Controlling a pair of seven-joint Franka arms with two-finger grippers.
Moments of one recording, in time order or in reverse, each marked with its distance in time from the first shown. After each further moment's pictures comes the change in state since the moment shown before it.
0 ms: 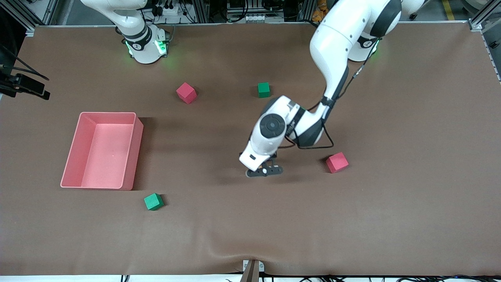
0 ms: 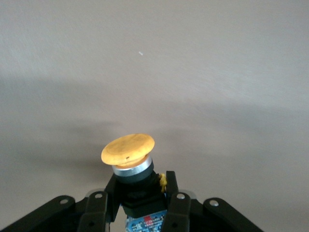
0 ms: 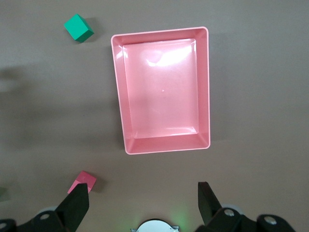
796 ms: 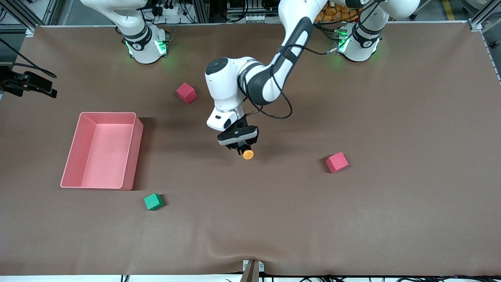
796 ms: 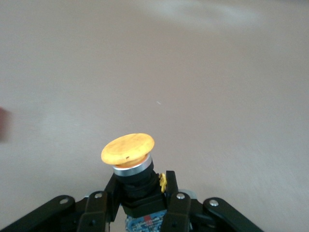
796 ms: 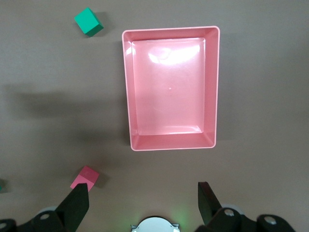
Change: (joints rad) left arm -0.414 -0.019 0.350 -0.017 0.399 -0.067 -0.535; right arm 0.030 -0.003 0.011 0.002 0.000 -0.013 -0.001
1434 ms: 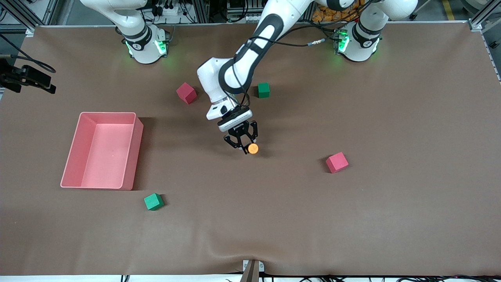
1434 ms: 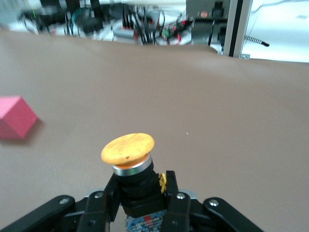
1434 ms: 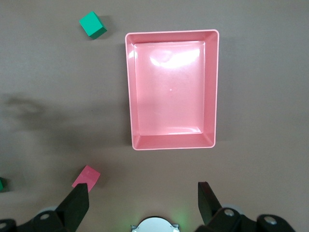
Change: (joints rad) left arm -0.128 0.140 -0.002 -0.034 0.485 -0.110 -0.511; right arm 0.007 -0.029 -0.005 0.004 -0.001 -0.008 0.000
